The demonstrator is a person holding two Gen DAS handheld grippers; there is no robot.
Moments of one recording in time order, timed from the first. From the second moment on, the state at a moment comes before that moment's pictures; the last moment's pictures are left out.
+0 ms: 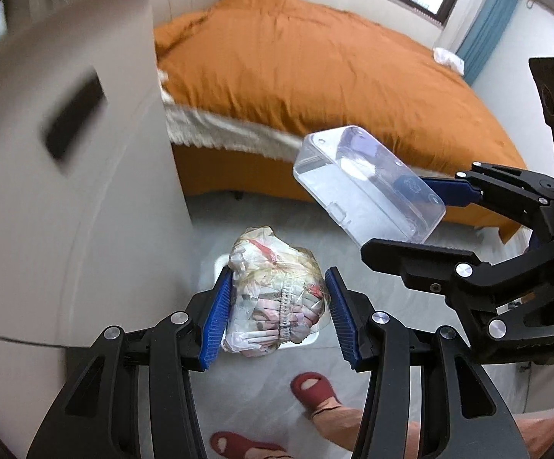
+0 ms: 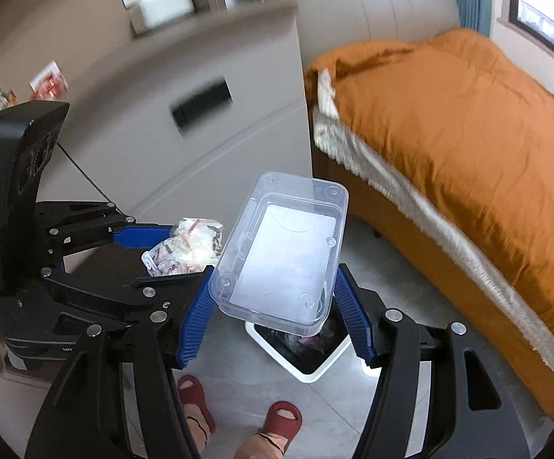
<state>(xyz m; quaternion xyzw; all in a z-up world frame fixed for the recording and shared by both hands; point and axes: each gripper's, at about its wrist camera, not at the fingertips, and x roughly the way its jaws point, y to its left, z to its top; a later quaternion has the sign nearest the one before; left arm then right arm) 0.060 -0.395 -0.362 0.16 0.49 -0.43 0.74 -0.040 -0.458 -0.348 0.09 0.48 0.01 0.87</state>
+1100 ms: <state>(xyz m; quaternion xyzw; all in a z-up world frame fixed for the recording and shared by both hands) 0.099 -0.407 -0.553 0.14 0.56 -0.40 0.71 -0.007 -0.516 -0.515 0.07 0.55 -0.01 0.83</state>
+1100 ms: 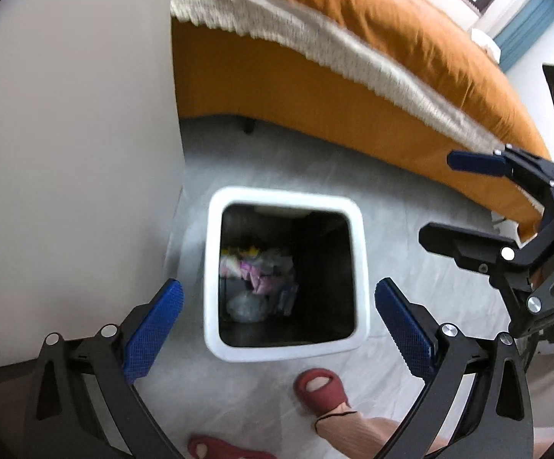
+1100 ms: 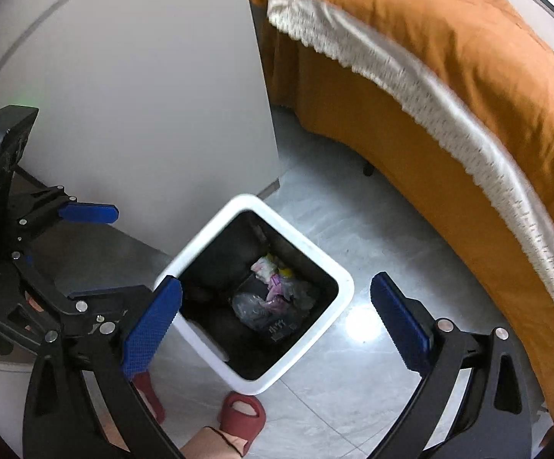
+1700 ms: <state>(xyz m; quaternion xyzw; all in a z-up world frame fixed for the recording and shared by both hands) 0.079 -0.374 -0.336 0.09 0.48 -0.40 0.77 -0.025 -0.498 -0.305 0.06 0.44 -0.05 0.89</state>
